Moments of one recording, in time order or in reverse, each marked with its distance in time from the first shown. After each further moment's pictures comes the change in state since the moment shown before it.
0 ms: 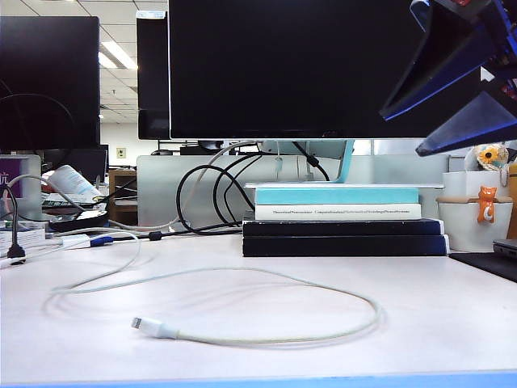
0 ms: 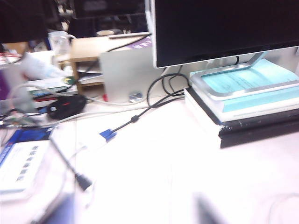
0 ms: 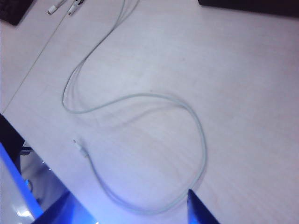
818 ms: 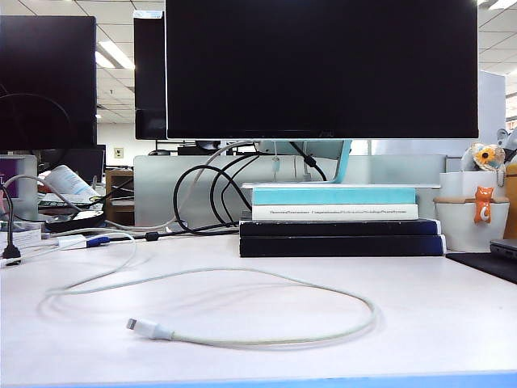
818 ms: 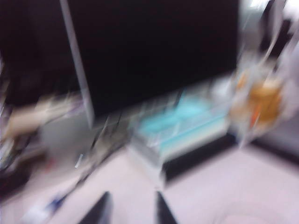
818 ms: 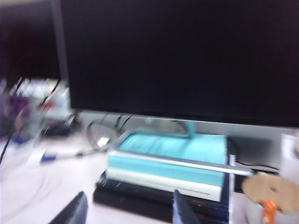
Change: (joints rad) left arm 0.000 -0.221 -0.037 0.057 0.309 0.116; right arm 0.011 -0.908 -0.426 0.452 0.514 -0.036
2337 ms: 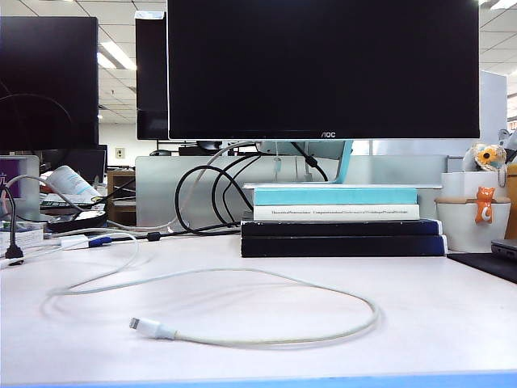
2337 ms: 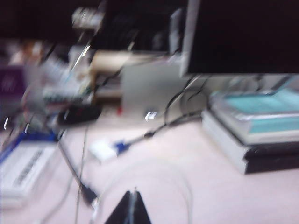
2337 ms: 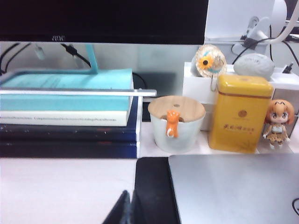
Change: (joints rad) left arm 0.529 0.067 -0.354 0.354 0.161 -0.173; right arm -0.003 -0.070 -0.268 0.033 0.360 -0.091
